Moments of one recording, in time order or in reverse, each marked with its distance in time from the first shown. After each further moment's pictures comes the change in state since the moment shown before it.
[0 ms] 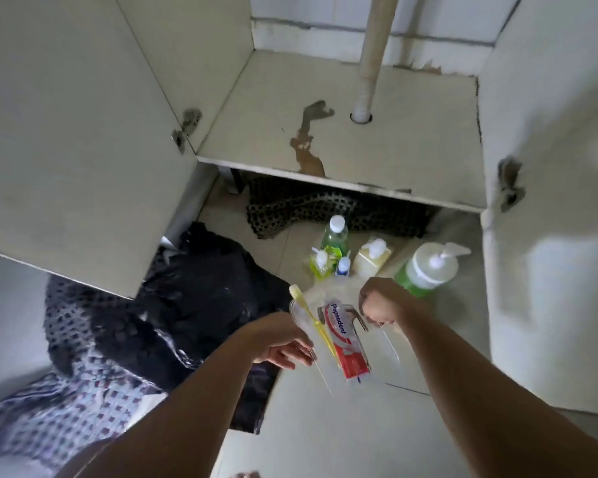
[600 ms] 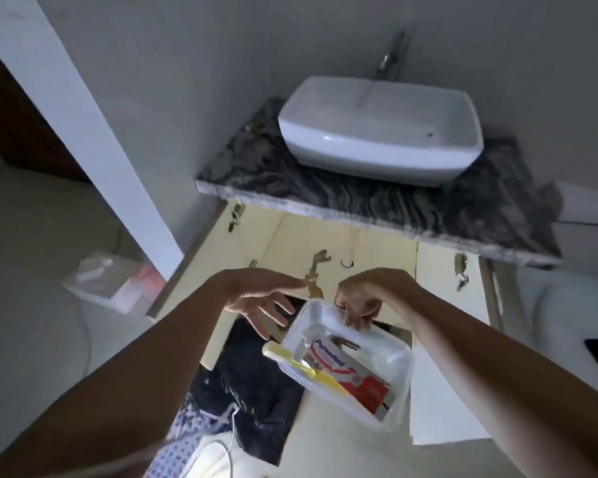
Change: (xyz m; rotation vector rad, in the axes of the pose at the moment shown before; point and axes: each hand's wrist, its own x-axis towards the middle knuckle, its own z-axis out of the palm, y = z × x) left_hand -0.554 0.224 -0.049 0.084 0.014 0.262; right_hand -0.408 -0.194 -0.362 -0.414 -0.249 -0.218
